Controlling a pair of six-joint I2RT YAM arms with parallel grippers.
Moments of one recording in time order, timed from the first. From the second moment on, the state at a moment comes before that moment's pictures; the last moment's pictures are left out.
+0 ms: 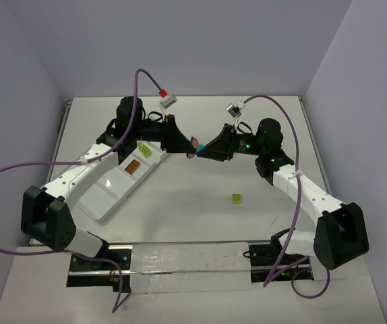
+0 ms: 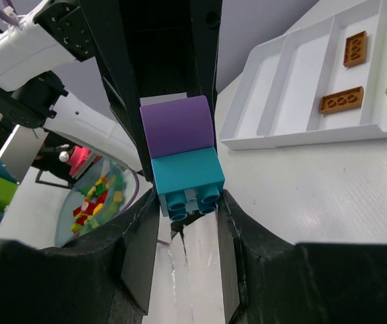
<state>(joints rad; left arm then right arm) -0.51 1.47 1.22 0.00 1.06 -0.54 0.36 1.25 0.82 0.47 -1.03 0.79</state>
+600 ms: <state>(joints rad) -0.27 1.31 1.13 -0.20 0.80 -0.53 0.37 1.22 0.88 0.06 -0.70 0.54</state>
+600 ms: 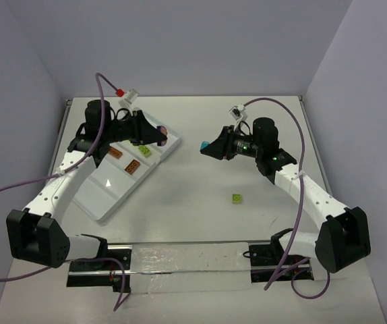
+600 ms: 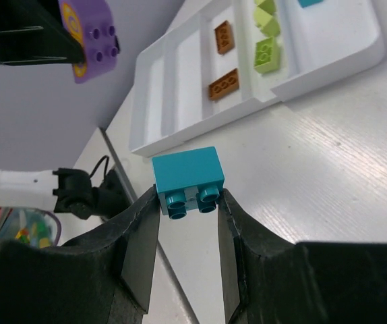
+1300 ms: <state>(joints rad) -0.05 1.15 1.07 -0.60 0.40 -0.56 0.52 1.54 1.25 -0.10 -0.40 0.51</state>
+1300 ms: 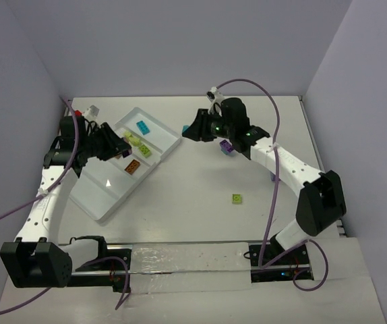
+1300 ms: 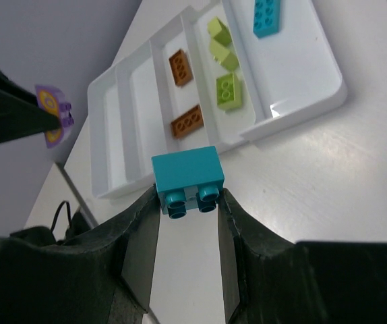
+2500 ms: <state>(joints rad) 0.16 1.61 1.05 -0.59 -0.11 -0.81 0.63 2.29 1.94 -0.23 -0.22 0.63</state>
